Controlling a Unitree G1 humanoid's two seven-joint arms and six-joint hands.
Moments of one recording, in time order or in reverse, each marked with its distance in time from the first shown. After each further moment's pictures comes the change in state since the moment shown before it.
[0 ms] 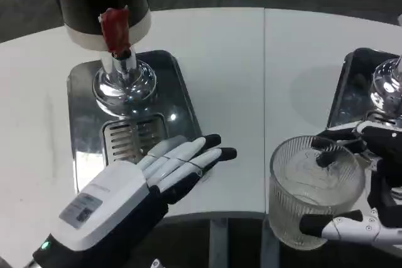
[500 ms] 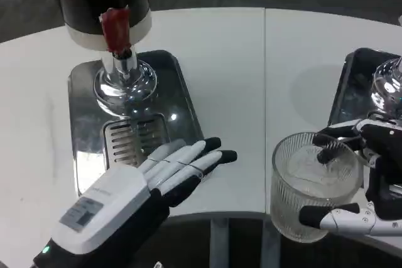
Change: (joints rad) left arm 0.029 -0.015 0.000 -0.044 0.001 0.043 -0.017; right arm -0.038 0.018 0.019 0.066 -0.028 -0.006 -0.019
